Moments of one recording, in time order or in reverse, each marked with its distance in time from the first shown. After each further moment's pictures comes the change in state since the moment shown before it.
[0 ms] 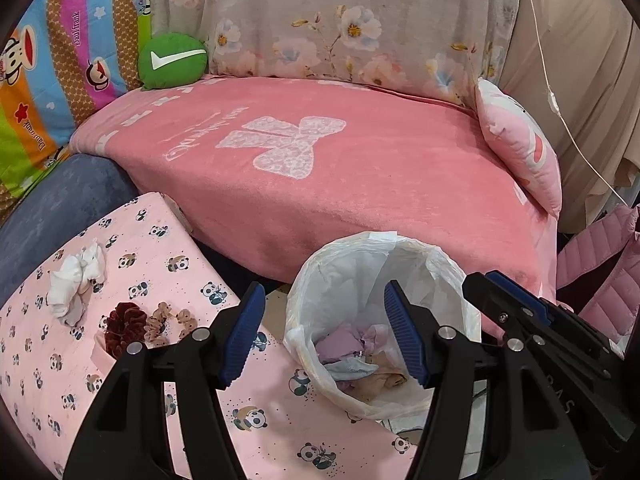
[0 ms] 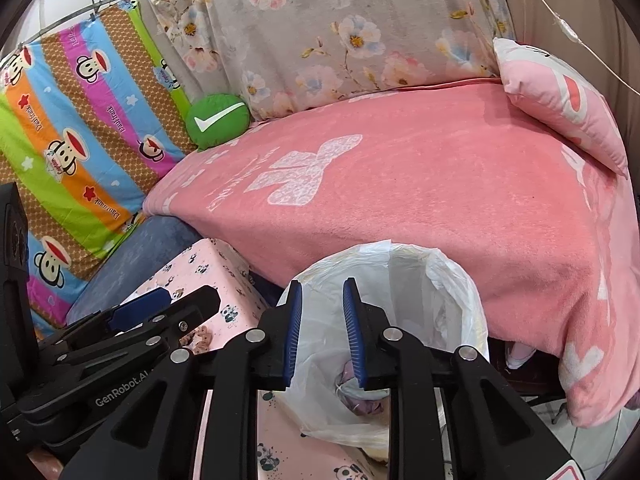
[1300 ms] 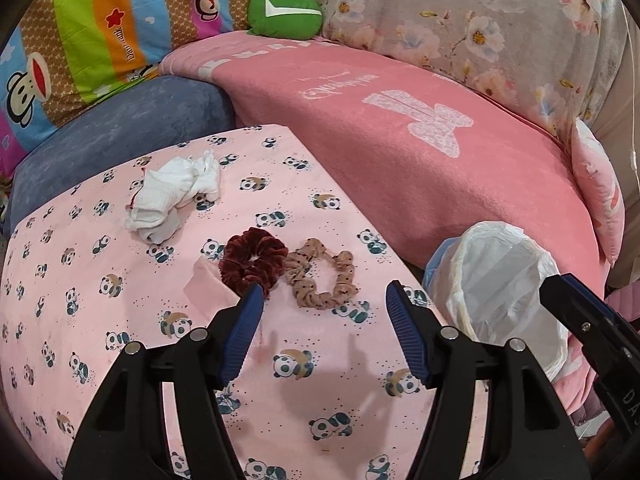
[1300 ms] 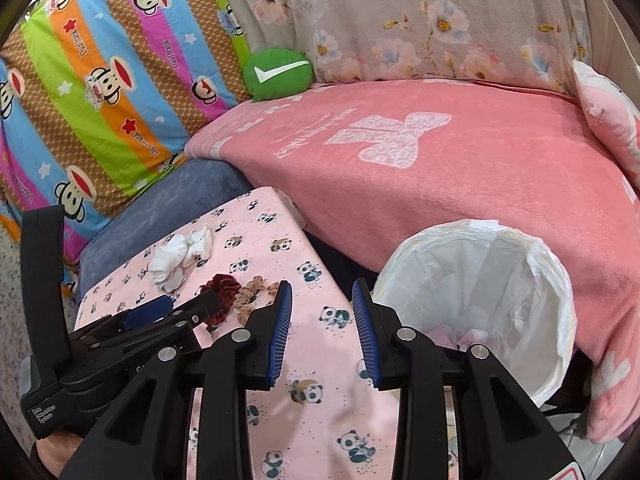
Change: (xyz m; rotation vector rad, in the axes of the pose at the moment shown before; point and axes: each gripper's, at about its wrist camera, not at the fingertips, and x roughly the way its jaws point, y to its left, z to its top) left arm -0.007 0.142 -0.056 -0.263 0.062 0.173; right arm 0.032 0.117 -0.039 -0.187 0.104 0.083
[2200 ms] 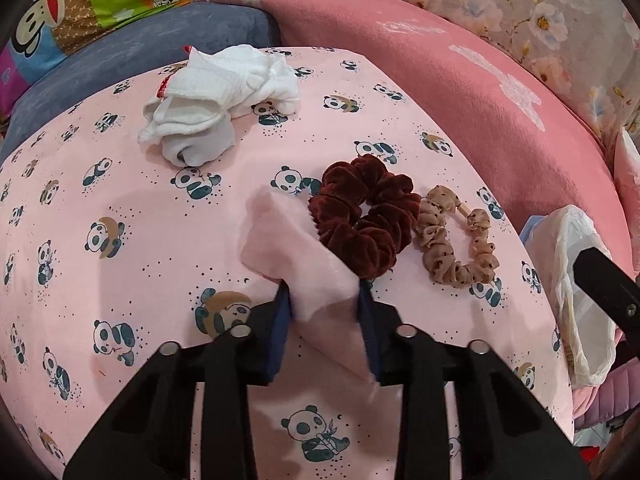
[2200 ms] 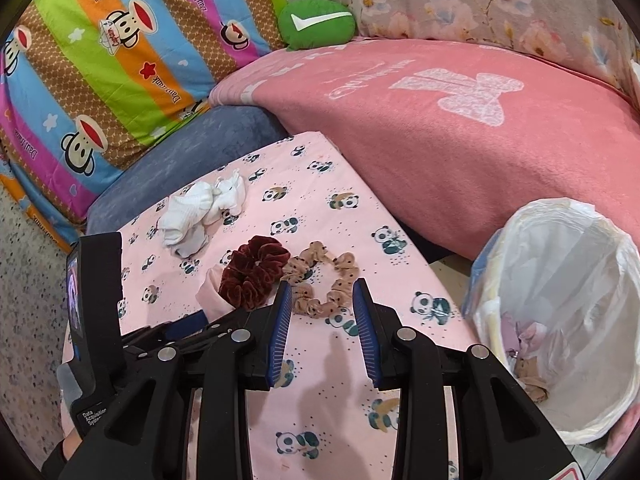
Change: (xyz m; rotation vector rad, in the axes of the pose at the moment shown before) left arm 0.070 0.089 -0.027 -0.109 0.166 0.005; right arm 0.097 0.069 -0.012 -0.069 0.159 0.072
